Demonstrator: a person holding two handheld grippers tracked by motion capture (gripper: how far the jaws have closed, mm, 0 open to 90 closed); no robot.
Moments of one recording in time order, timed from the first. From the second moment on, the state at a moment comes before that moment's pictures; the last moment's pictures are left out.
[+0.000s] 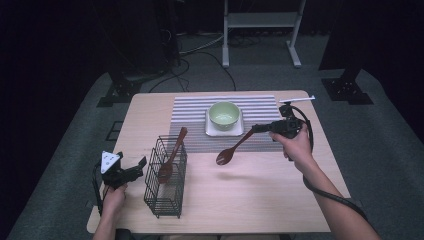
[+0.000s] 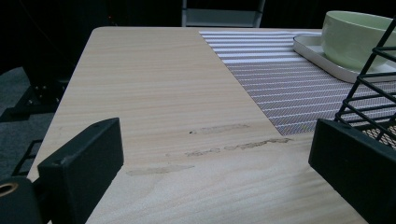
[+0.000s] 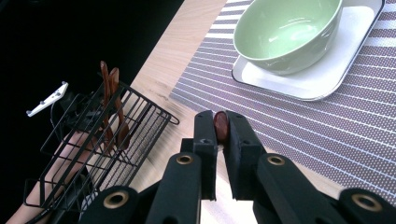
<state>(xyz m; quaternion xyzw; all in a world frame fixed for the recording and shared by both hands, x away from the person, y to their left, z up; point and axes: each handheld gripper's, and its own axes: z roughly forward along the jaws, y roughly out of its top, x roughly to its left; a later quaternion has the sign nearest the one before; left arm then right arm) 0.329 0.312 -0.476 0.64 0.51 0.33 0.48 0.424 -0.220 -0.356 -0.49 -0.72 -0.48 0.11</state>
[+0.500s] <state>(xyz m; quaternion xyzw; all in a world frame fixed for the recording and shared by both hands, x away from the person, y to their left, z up) 0.329 0.312 -0.476 0.64 0.51 0.33 0.48 0.432 -0.225 -0.358 -0.51 -0.71 -0.48 0.10</state>
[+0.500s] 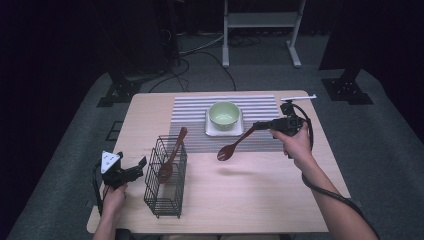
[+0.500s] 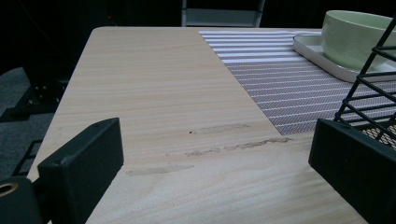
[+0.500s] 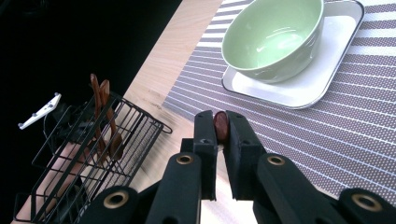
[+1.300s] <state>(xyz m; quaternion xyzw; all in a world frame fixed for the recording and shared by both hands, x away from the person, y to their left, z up) 0.329 0.312 -0.476 0.64 0.51 0.33 0.48 0.450 -0.224 -0.358 -0.52 -0.70 -0.48 0.09</state>
